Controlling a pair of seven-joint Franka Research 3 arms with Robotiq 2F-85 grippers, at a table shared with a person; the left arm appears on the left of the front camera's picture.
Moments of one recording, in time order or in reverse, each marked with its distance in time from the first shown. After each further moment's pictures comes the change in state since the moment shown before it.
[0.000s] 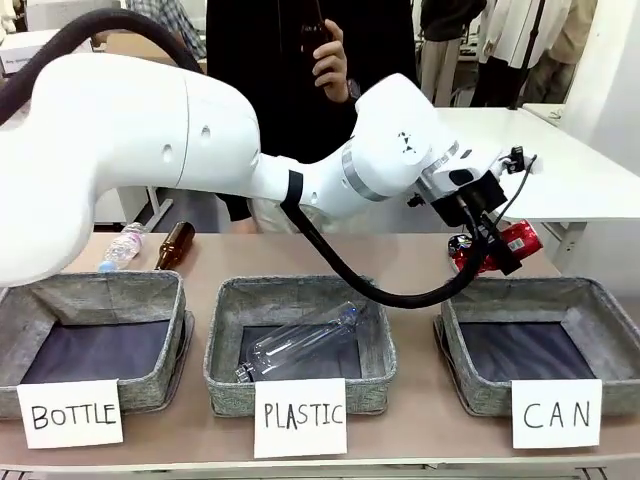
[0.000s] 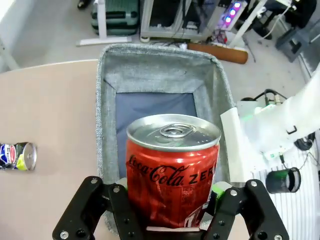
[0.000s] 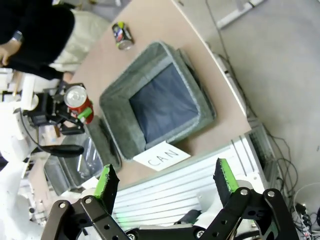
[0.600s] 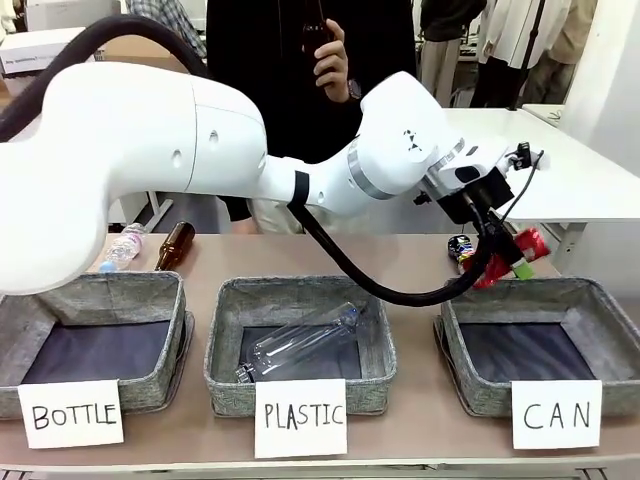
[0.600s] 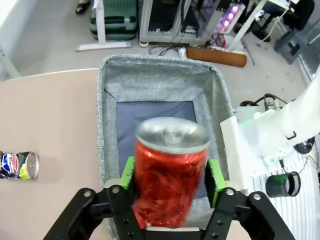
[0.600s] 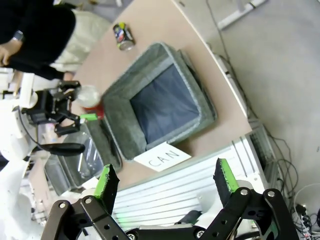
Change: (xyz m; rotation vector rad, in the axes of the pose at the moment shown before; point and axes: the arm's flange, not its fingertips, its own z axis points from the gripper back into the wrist) left arm 0.010 0.002 0.000 0.001 -0.019 -0.010; right arm 0.001 0.000 0.000 0.004 0.000 0.002
